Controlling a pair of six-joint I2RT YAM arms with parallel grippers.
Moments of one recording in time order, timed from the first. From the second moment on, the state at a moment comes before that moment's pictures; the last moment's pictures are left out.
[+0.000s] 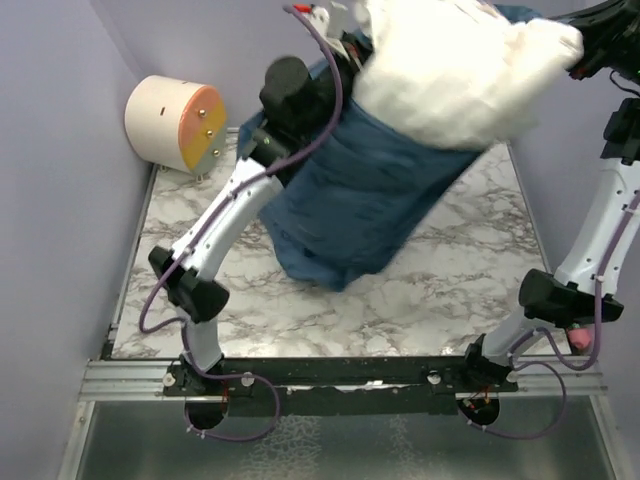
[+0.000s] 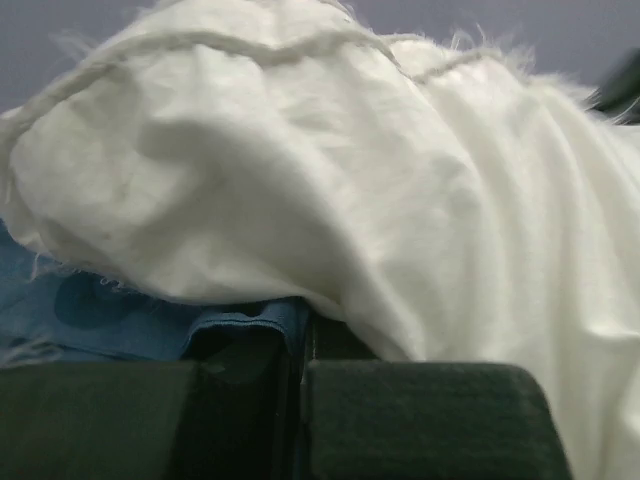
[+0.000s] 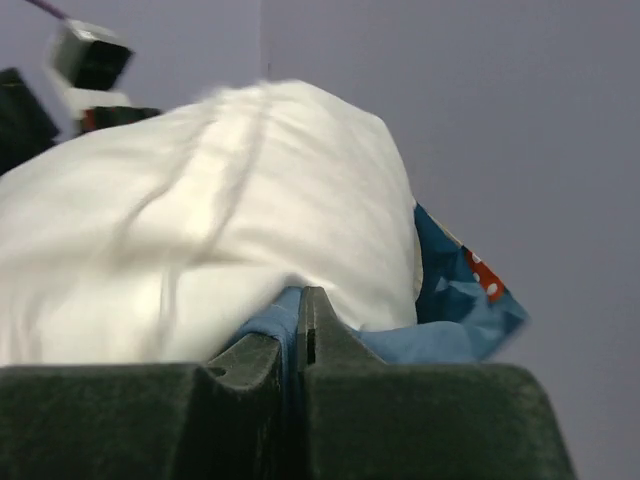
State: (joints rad) left arm -0.57 1.90 2.29 0.01 0.23 -0.49; right arm -0.34 1.68 2.43 0.07 -1.21 0.61
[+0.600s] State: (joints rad) left arm -0.56 1.99 2.27 -0.03 0.23 -0.50; right arm -0.34 1.68 2.42 0.03 -1.22 0.56
